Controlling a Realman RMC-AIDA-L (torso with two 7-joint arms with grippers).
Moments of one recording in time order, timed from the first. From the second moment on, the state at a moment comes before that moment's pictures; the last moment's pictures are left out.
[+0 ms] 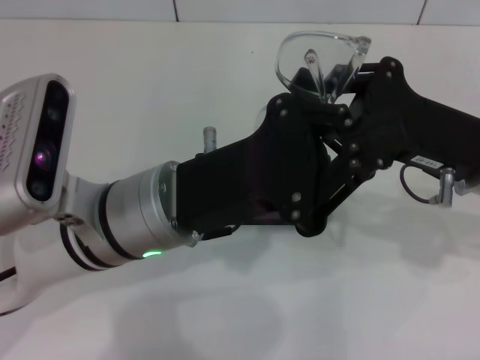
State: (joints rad) left arm -0.46 -2.10 1.98 0.52 0.44 1.72 -0.74; right arm 0.60 2.03 -1.59 -0.35 -0.74 -1.75 0.66
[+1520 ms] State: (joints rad) left arm -0.29 -1.95 1.76 0.35 0.46 1.92 -0.75; right arm 0.44 1.94 -1.54 -0.90 -1.18 -1.52 1.16
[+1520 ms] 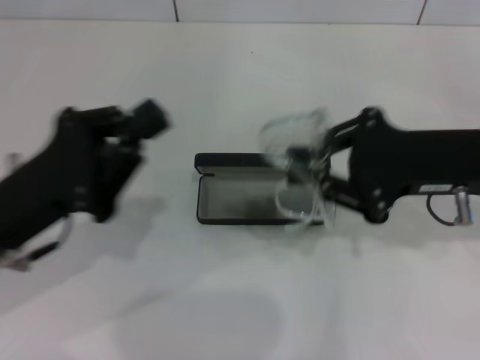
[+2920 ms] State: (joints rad) left arm -0.21 -1.91 1.66 0.28 0.50 2.01 -0.70; right arm 0.95 2.03 -2.04 -1.23 -2.43 -1.16 2.38
